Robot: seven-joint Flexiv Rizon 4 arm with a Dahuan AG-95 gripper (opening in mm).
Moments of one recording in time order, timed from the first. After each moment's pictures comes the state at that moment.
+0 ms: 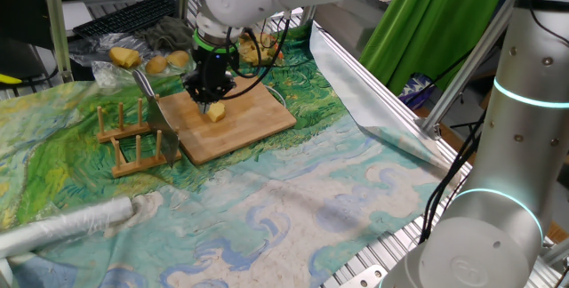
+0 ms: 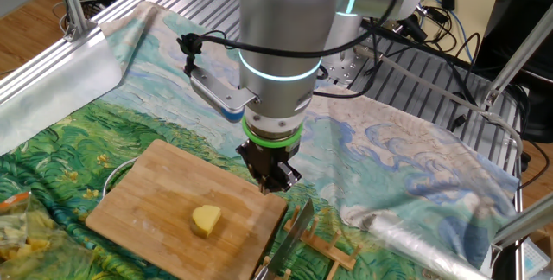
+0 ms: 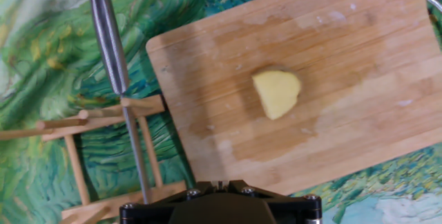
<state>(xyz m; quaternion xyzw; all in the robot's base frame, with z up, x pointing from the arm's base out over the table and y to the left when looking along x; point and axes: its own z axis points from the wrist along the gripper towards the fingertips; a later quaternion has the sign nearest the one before) 0.588 0.103 0.121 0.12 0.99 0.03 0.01</state>
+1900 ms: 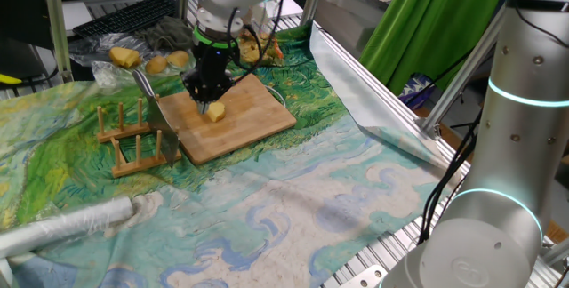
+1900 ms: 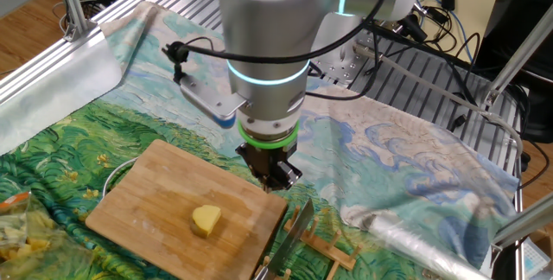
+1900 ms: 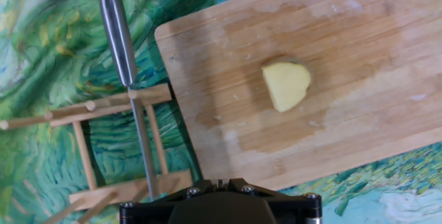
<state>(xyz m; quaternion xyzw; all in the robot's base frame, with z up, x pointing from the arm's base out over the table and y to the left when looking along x) 0.582 0.106 0.124 0.09 0.99 0.04 -0.02</state>
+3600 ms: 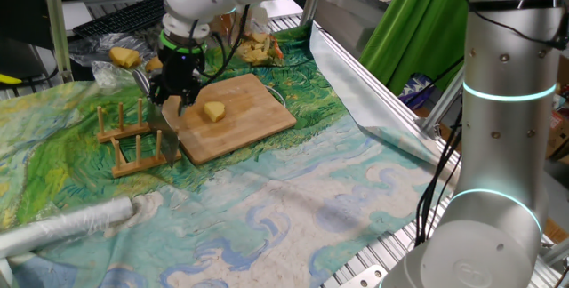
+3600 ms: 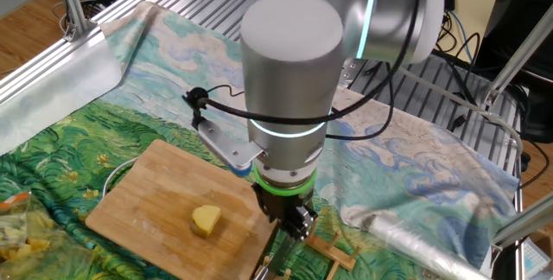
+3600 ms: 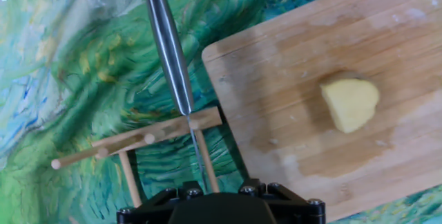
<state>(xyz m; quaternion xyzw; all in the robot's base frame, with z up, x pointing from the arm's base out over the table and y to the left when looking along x) 0.629 0.171 0.094 0.14 0.99 0.07 -0.01</state>
